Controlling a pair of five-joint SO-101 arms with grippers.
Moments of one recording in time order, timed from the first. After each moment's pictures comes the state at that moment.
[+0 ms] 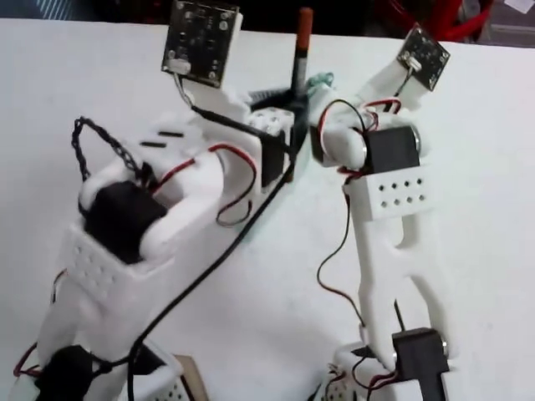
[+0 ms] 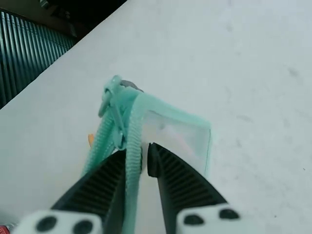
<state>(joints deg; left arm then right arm) 32.4 -23.3 -14.8 69.0 16.7 -14.9 -12.5 -7.0 77.6 -45.1</state>
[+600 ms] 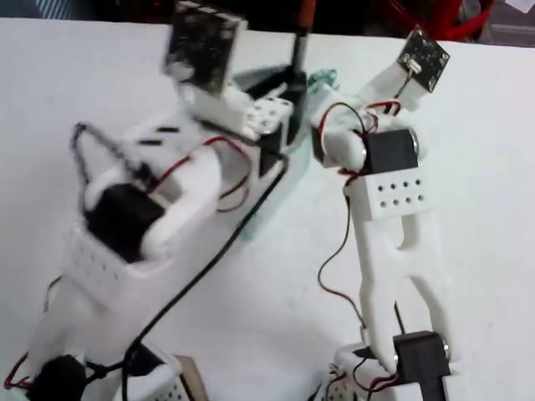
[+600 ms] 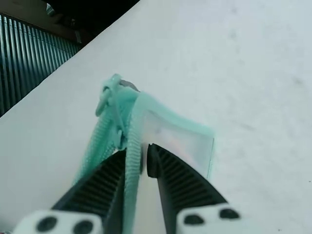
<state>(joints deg) 30.5 -27.5 -7.6 58.0 8.5 -13.5 -12.7 -1.5 72.4 -44.0</state>
